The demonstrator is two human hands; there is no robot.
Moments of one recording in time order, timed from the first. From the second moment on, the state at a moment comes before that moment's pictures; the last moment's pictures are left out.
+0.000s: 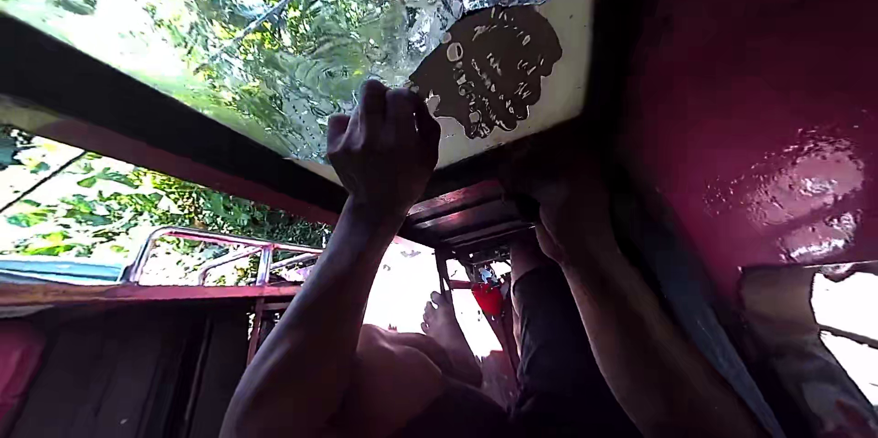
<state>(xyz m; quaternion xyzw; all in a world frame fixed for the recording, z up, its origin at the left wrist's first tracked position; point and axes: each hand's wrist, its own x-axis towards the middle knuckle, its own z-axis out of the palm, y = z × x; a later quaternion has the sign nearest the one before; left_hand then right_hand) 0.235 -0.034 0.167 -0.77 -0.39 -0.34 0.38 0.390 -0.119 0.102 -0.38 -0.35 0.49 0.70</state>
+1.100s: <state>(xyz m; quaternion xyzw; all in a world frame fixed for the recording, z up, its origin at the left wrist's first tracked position) 0.231 -0.043 0.225 -0.87 -0.34 -0.03 0.35 0.392 -0.126 0.088 -0.34 -0.35 0.52 0.70</state>
